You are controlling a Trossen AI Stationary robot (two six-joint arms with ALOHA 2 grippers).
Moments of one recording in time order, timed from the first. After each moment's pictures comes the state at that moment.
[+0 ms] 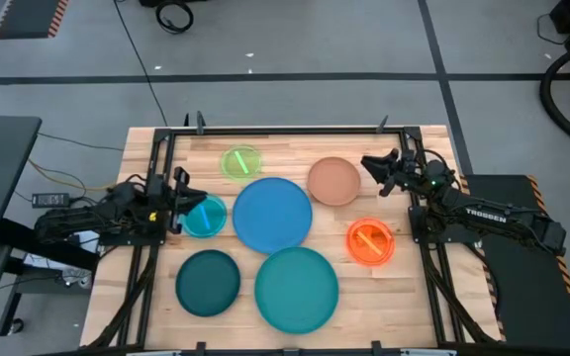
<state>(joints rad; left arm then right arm) 0.13 0.01 0.01 0.34 0.05 -0.18 -0.60 0.47 0.01 0.64 -0.16 0.47</state>
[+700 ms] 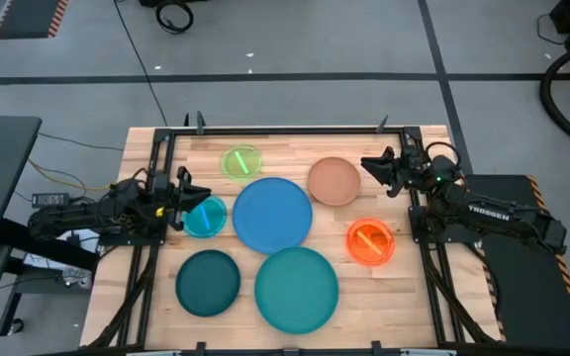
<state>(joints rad) 0.13 0.14 0.08 0.28 0.01 -0.27 -0.58 0.48 0.11 0.63 -0.33 0.57</state>
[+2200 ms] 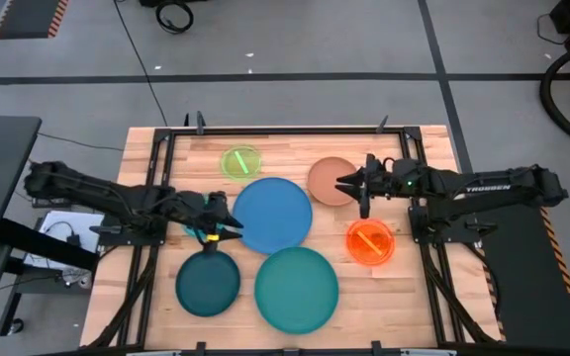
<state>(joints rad) -0.18 0.97 0.59 -0.12 -0.02 -0.29 -0.08 0.83 0.51 0.06 0.13 0.21</state>
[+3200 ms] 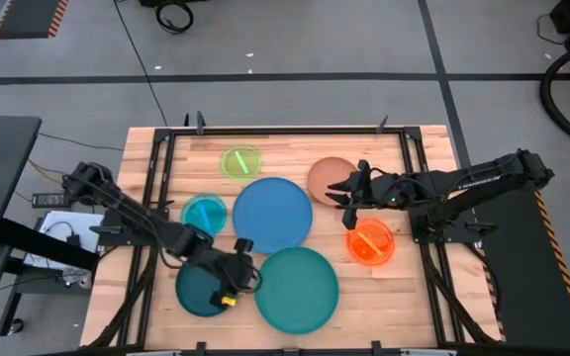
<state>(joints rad) -0.52 1.49 1.00 -0.31 -0.08 -0.12 0.14 1.04 0.77 -0.19 0.43 0.24</state>
